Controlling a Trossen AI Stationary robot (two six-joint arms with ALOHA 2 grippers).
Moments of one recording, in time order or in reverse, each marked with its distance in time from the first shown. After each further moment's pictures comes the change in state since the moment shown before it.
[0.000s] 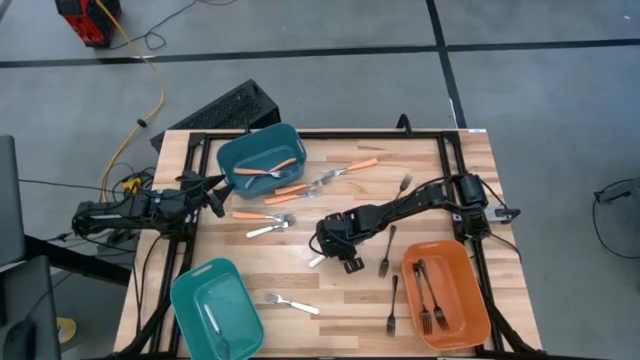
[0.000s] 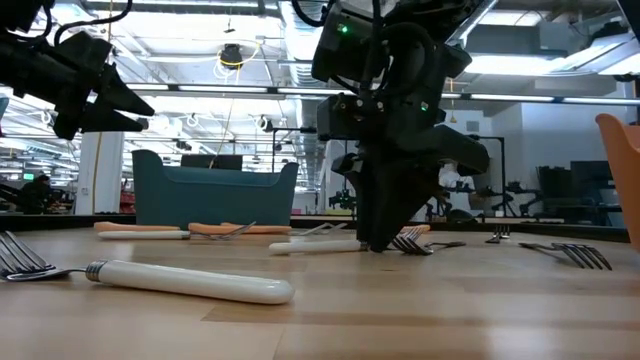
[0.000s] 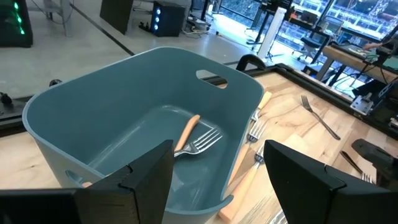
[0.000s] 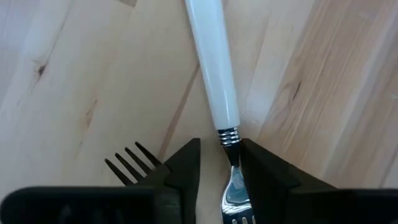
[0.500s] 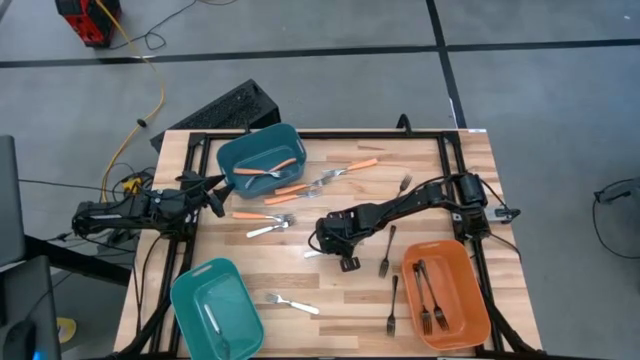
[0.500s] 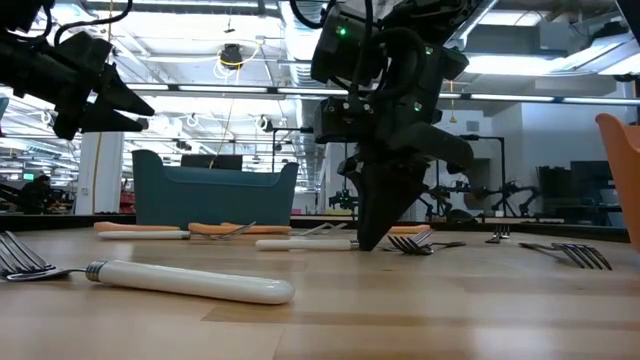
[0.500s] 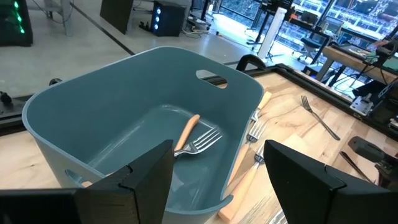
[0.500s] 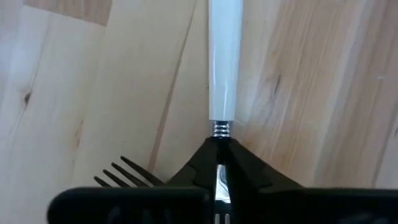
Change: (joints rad) left arm 0.000 0.000 0.000 0.000 0.000 -0.005; right arm -0.015 0.001 -0.001 0.032 0.005 0.120
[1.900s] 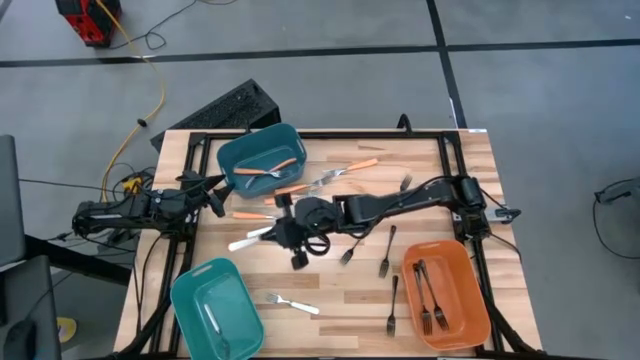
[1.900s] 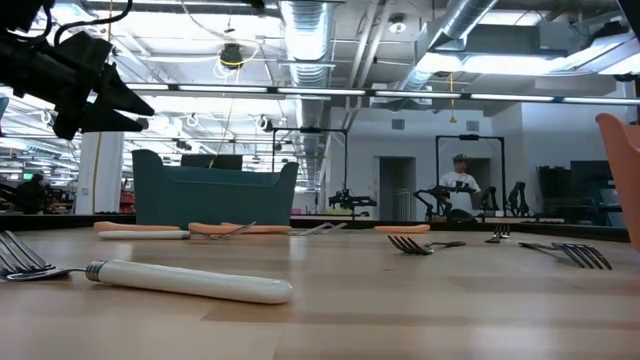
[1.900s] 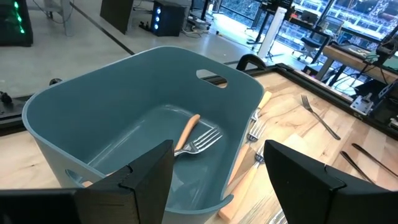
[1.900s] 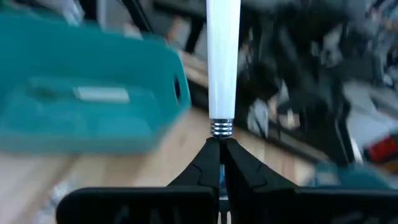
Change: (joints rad) left arm 0.000 0.000 0.000 -0.001 0.000 0.001; right arm 0.047 0.001 0.476 0.415 0.042 -0.229
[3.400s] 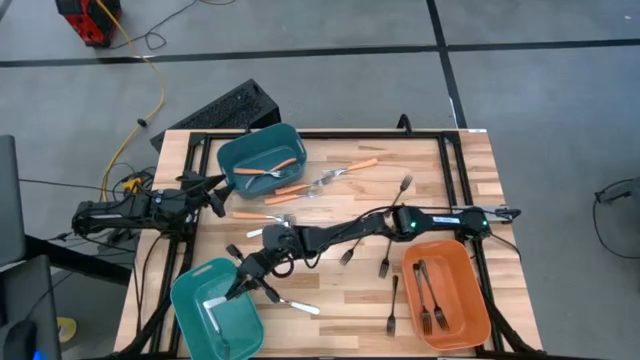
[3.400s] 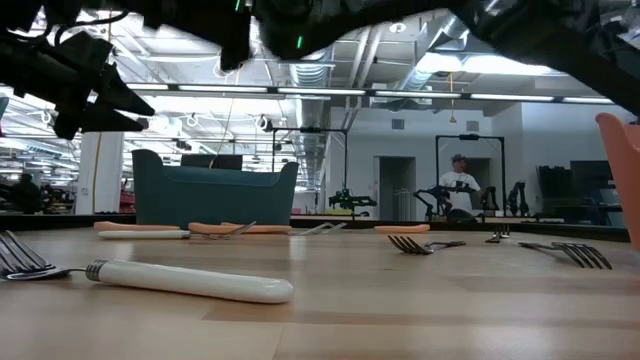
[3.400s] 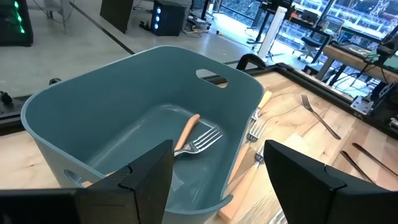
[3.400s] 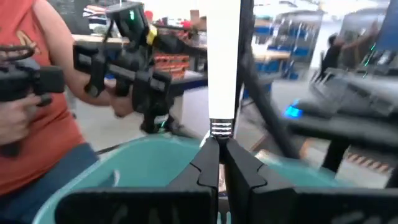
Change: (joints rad) left arm 0.000 0.005 0.000 0.005 0.001 0.001; right arm 0.016 0.658 0.562 0.531 -0.655 0.356
